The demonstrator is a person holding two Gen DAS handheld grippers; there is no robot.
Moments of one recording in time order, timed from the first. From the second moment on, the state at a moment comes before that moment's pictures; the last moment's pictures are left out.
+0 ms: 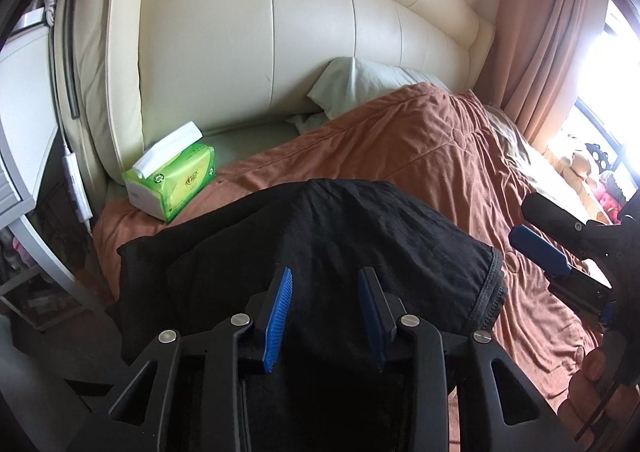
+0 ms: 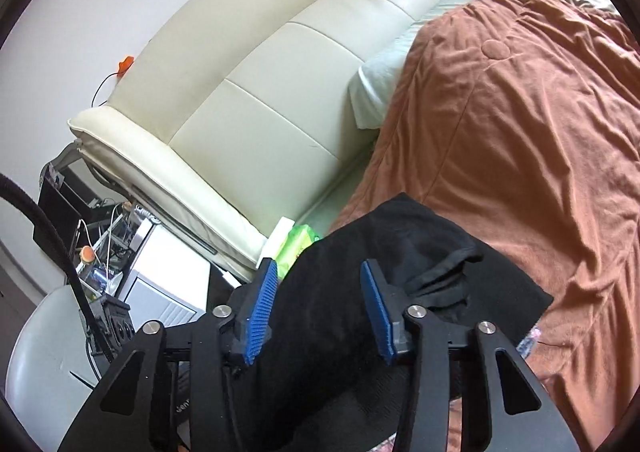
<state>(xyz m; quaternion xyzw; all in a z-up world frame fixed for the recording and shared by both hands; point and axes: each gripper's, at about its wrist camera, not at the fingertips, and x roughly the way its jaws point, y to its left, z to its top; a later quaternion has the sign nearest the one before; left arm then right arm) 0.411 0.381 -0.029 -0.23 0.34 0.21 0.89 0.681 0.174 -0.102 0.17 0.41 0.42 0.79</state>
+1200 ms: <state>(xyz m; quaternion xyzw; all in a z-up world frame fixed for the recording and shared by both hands) 0.360 0.271 0.003 -0.17 0.40 0.17 0.88 0.603 0.021 -0.099 0.08 0.45 0.34 0.82</state>
